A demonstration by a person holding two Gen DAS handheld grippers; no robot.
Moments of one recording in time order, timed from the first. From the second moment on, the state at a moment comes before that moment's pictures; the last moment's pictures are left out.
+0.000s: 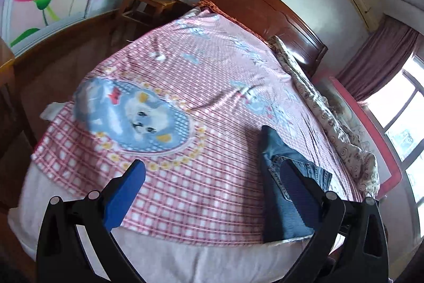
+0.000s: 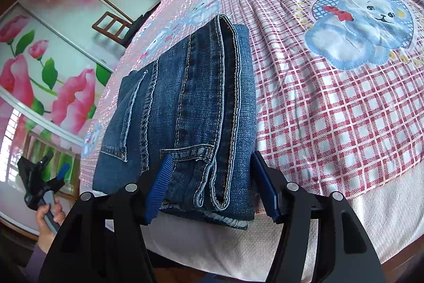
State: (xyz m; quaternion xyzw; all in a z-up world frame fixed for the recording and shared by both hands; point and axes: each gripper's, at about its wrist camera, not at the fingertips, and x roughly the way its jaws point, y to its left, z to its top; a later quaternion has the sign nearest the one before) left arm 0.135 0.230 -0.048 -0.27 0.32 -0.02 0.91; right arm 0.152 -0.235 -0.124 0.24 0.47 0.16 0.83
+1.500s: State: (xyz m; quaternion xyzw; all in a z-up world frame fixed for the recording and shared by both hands) left arm 0.196 0.085 -0.106 -0.27 0.45 -0.05 0.85; right arm 0.153 -0.265 -0.127 0.34 0.44 0.17 0.81
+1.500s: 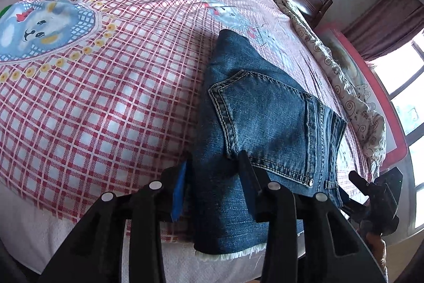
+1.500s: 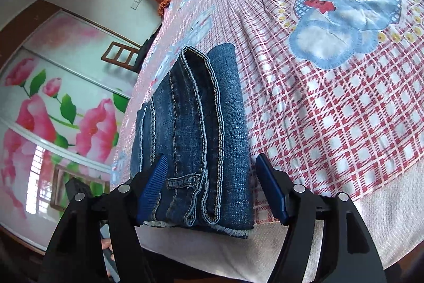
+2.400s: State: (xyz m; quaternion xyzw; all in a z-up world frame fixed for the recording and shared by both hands) left arm 0.231 0.085 -0.098 -0.32 0.46 -0.18 0.80; right arm 0.168 -0.277 -0.145 0.37 0.46 0.18 0.78
